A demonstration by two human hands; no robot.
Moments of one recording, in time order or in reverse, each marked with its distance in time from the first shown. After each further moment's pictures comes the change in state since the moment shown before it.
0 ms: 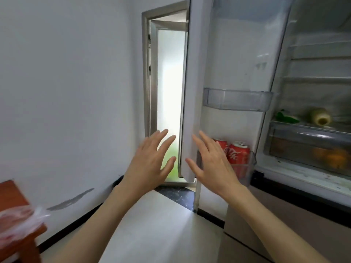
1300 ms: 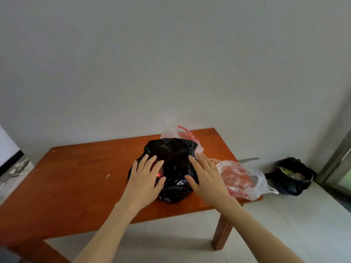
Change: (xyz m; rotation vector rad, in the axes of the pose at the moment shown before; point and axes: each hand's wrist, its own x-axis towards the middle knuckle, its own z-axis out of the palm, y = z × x) left_hand -0.488 -0.498 -0.255 0.480 -0.376 -0.982; right_hand 0.064 -0.629 0.440 0.451 -0.549 -0.539
